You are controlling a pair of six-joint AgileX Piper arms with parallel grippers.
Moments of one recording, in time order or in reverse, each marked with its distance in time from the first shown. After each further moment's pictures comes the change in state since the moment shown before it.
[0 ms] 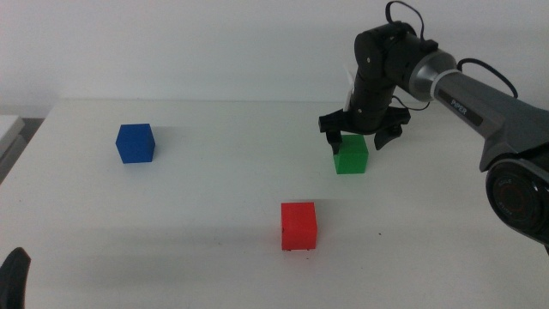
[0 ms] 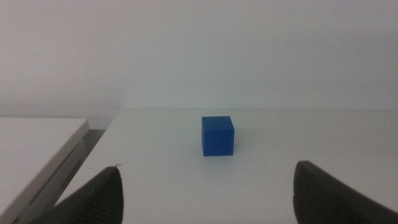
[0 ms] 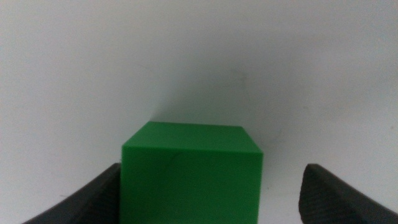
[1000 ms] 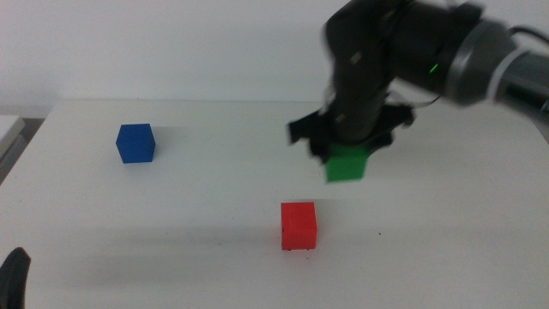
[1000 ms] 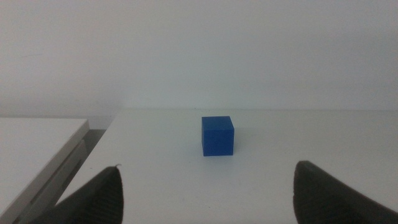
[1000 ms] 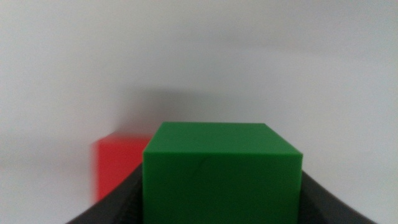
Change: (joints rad) left arm 0.000 0.000 0.000 0.000 0.000 0.000; right arm 0.294 -0.500 0.488 -0.194 0.004 0.320
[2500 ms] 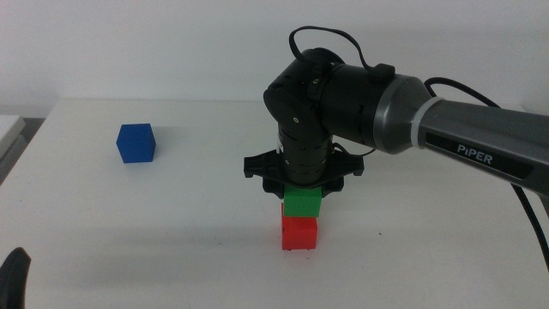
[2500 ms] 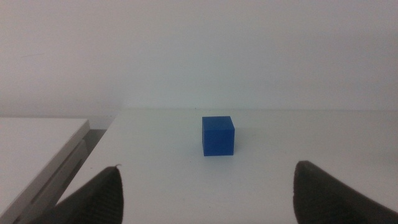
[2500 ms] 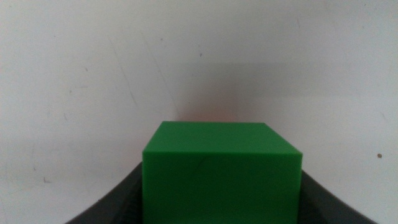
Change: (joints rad) left arm 0.000 0.000 0.000 0.000 0.000 0.000; right arm 0.113 0.109 0.020 0.014 -0.096 0.257
